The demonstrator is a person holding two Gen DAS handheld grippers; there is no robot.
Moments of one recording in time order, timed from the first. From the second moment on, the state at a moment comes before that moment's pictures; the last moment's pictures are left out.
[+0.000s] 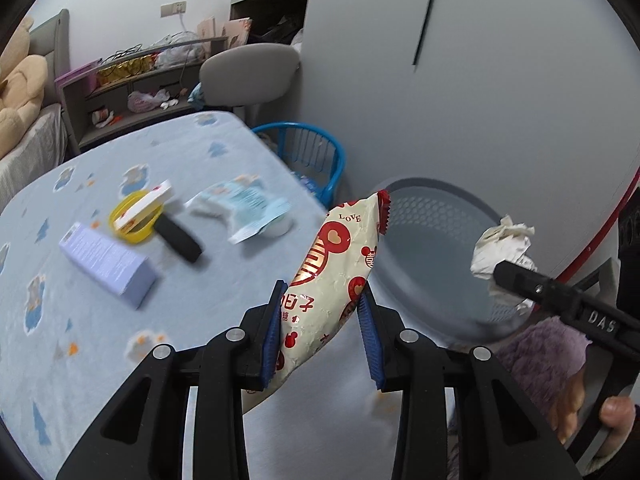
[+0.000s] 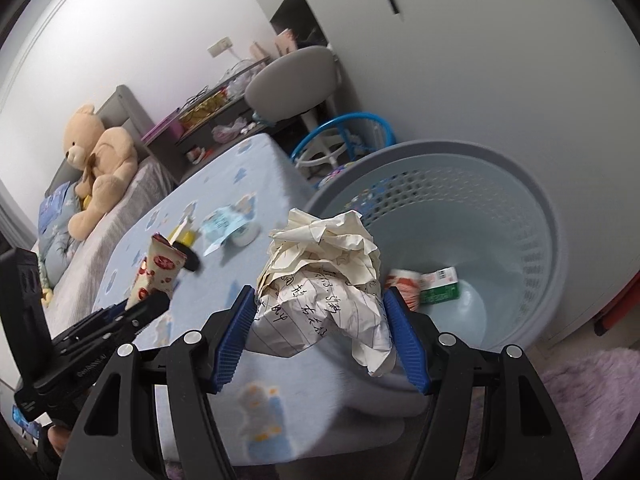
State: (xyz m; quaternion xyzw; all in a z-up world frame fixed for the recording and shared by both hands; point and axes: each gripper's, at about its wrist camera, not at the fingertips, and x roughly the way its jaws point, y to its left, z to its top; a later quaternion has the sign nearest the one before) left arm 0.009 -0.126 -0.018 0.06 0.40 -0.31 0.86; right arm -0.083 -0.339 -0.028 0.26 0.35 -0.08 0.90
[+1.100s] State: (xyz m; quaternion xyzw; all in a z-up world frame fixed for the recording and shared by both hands) left arm 0.015 -0.284 -0.032 0.11 0.41 -0.35 0.84; right arm -0.077 -0.436 -0.063 0.28 0.35 -0.12 0.88
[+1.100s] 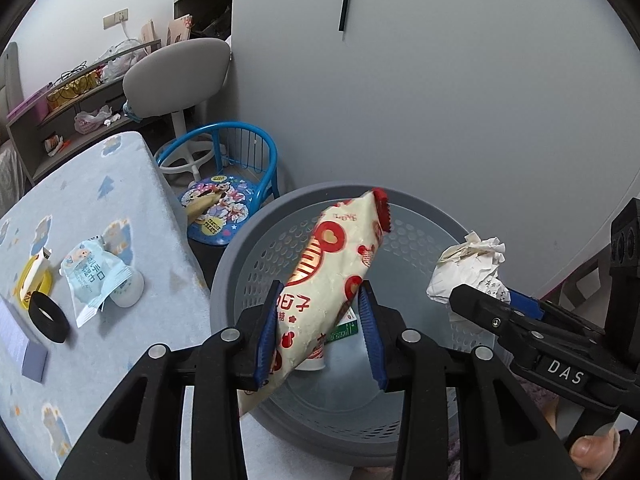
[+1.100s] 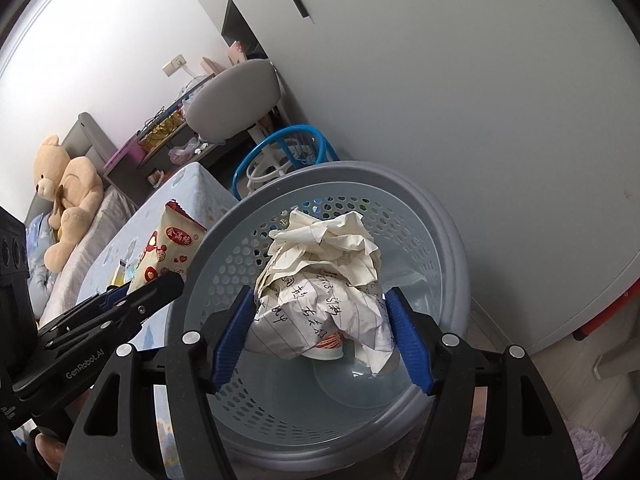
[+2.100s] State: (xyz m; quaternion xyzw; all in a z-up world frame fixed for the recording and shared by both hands) left arm 0.016 -0.260 -0.033 0.10 0.40 -0.31 0.86; right arm -0.076 -0.430 -0.062 0.27 0.36 -0.13 0.88
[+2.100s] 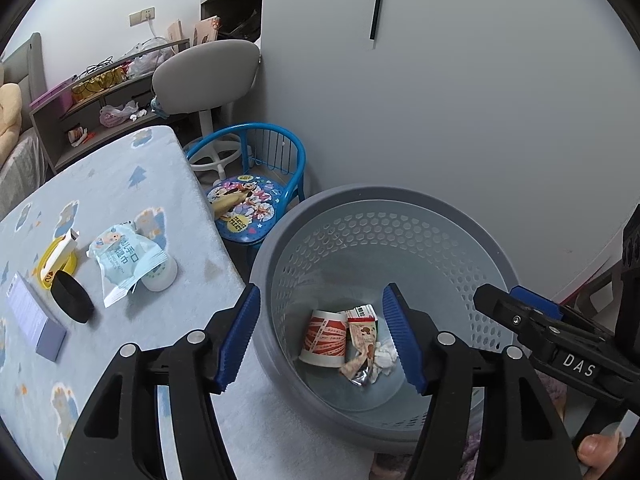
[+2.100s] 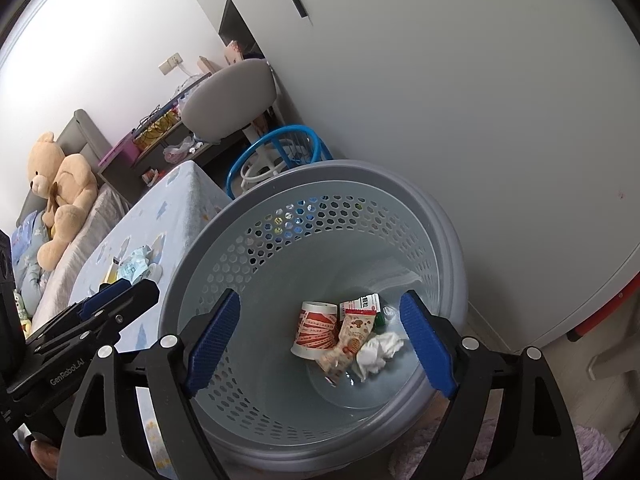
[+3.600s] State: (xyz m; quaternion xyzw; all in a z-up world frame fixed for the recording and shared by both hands) left arm 0.031 -0.121 -0.020 0.02 0.41 -0.20 0.89; right arm -0.072 -0.370 -0.063 0.23 0.38 -0.12 0.89
